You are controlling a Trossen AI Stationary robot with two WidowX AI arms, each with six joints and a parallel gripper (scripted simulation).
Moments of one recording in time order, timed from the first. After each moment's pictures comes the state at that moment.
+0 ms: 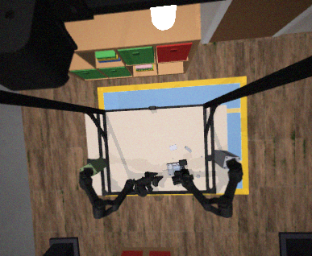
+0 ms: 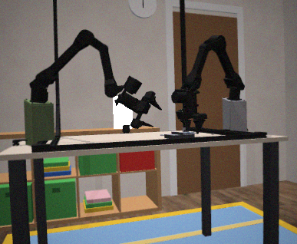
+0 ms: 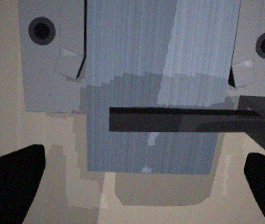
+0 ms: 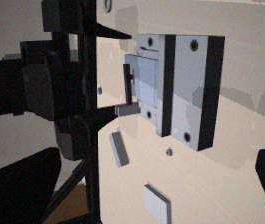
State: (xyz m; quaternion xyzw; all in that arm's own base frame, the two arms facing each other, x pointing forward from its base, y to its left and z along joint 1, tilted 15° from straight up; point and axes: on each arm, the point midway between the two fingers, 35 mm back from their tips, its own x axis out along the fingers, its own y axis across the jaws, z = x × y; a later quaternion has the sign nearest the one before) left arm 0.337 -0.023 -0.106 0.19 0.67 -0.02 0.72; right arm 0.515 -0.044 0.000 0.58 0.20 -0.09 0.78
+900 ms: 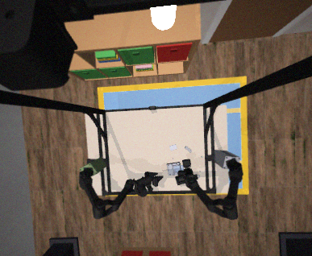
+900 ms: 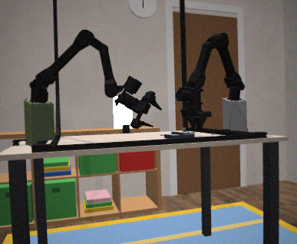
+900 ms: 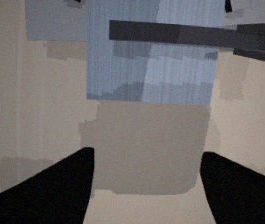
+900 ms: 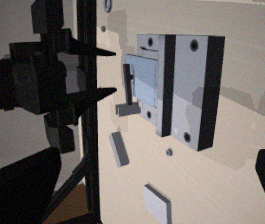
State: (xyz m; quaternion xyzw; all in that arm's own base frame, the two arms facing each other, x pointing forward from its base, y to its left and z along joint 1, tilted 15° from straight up) left arm 0.310 -0.018 -0.099 0.19 0.67 -0.02 0.72; right arm 0.515 -0.044 0.000 0.58 0.20 -0.09 0.78
